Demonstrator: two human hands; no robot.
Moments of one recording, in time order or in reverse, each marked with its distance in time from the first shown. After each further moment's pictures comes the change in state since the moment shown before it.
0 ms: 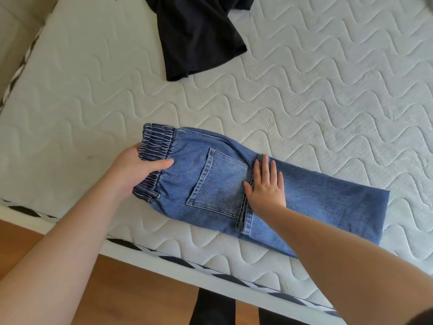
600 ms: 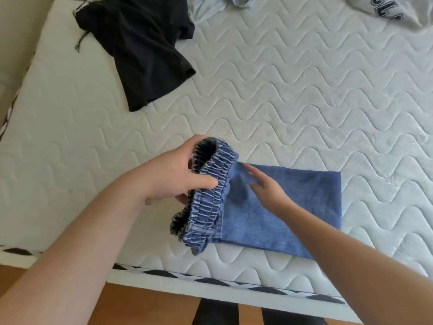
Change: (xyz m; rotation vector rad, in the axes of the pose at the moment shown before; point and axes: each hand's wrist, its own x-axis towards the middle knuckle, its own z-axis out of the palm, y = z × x) left_hand -0.111 0.166 0.134 0.317 -0.562 0.228; right_hand -0.046 0.102 -0.068 1.086 -0.075 -0.022
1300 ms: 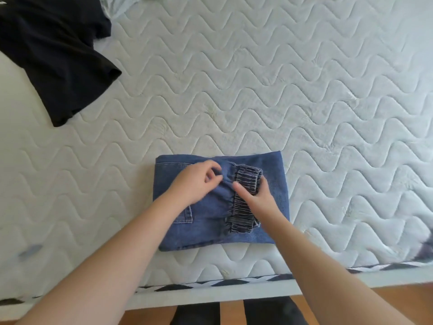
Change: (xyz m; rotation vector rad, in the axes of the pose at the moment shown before) left_hand 0.156 -0.050 0.155 0.579 0.056 0.141; right_hand -0.070 0.072 -0.048 0.547 0.348 0.324
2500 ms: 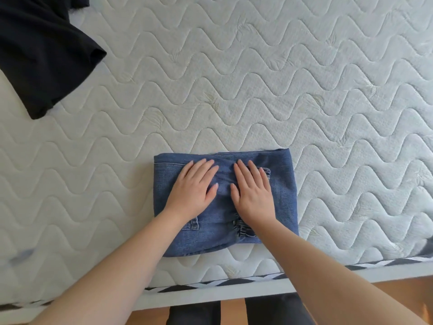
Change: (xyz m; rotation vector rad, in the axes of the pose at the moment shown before) left_hand 0.007 -0.063 0.046 0.499 0.325 0.368; right_hand 0.033 0.020 0.030 -1.189 0.221 -0.594
